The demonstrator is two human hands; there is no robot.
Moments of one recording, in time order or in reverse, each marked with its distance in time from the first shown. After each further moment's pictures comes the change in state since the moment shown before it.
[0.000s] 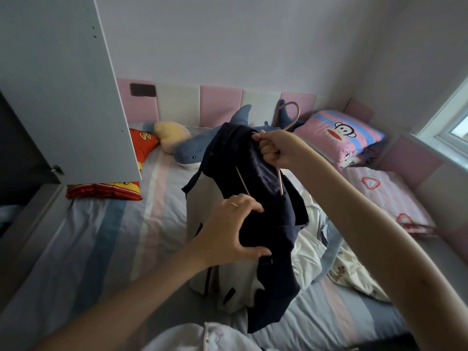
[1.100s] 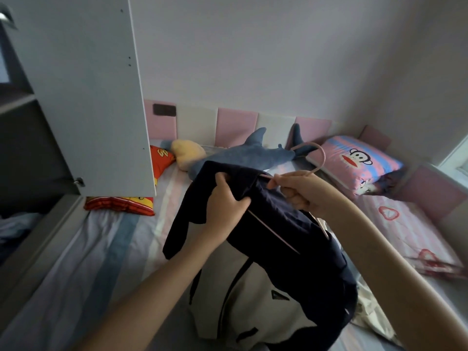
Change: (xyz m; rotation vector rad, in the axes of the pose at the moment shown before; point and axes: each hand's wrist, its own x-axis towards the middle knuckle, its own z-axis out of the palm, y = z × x) left_hand 0.060 -0.035 -0.035 -0.130 0.508 -0.646; right_hand -0.048 0.014 0.003 -0.435 -0.038 -0.182
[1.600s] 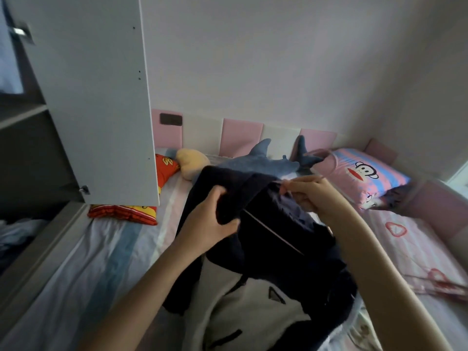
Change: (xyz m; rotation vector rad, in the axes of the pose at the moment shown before) left_hand 0.001 -0.015 -0.061 -0.046 -0.271 0.190; right_hand 0.017 -0.012 -0.013 -0.025 0.117 -0.134
